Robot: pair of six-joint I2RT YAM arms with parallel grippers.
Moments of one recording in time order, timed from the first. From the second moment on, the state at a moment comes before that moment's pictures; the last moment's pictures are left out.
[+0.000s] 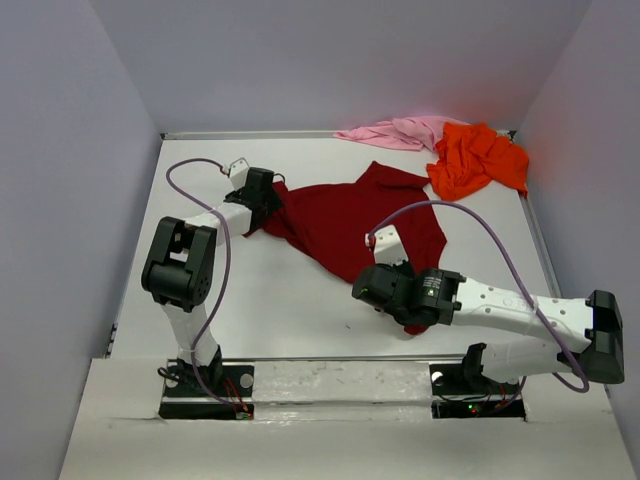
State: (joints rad) left arm -0.32 1.84 1.10 -0.04 -0.39 -0.74; right arm 1.23 1.22 1.03 -0.96 0.85 0.63
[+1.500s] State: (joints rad) left arm -0.35 1.94 1.20 -0.08 -0.41 -0.72; right arm 1.23 1.17 1.03 -0.96 0.84 0.65
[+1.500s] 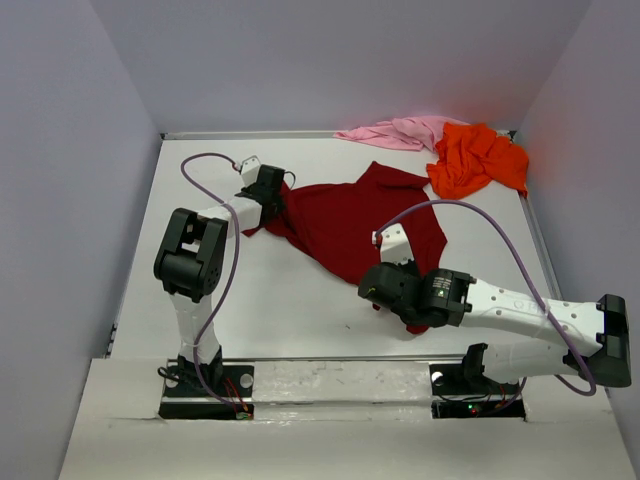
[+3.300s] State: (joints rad) left arm -0.36 0.81 1.44 -0.52 -0.45 -0.35; right arm 1.23 0.86 1.47 -0.80 1.20 0.19
